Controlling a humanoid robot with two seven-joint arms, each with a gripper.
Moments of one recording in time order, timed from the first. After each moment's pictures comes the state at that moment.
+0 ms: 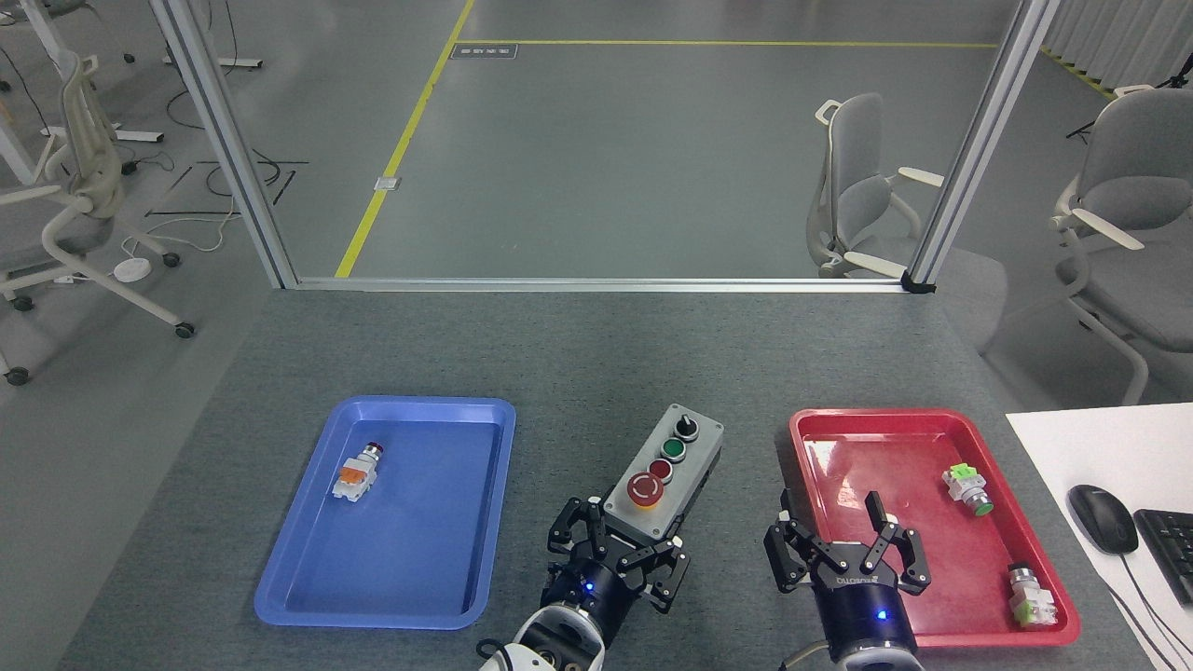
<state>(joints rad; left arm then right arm) -0.38 -0.14 -0.65 -0.98 -1.43 0.13 0.13 -0.03 -0.01 0.04 -1.40 1.42 0.02 -0.17</state>
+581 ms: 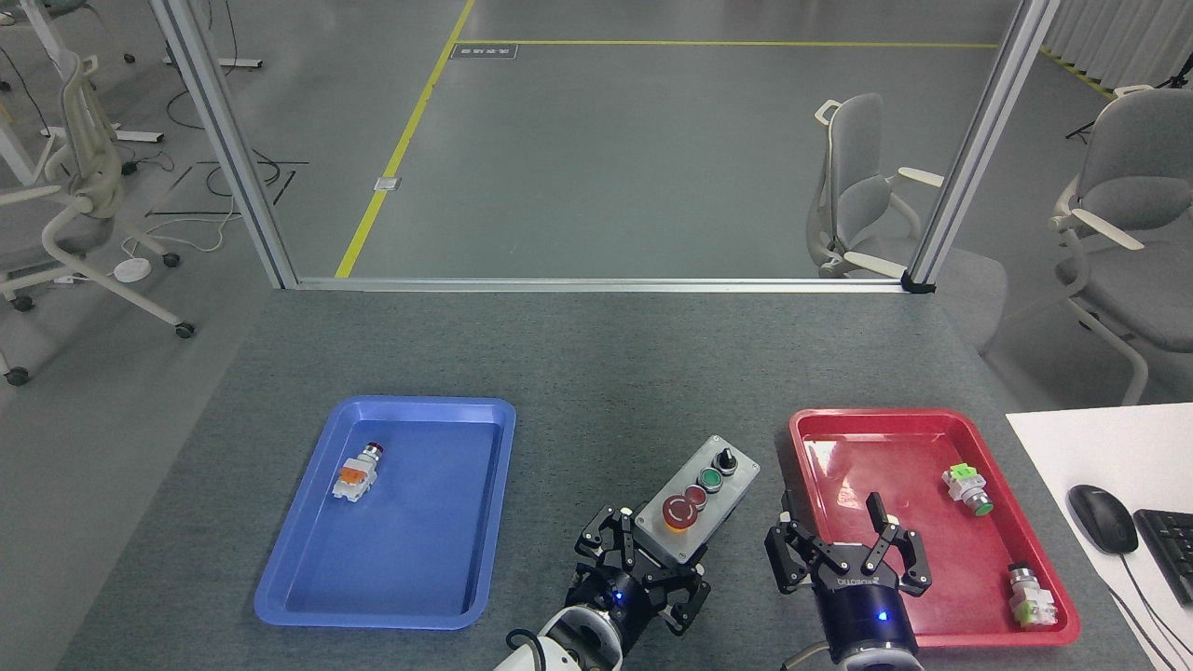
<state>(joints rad) -0.47 -0.14 -0.83 -0.83 -1.42 0.15 0.12 -0.03 -0.01 0.04 -1.40 1.42 0.02 -0.17</state>
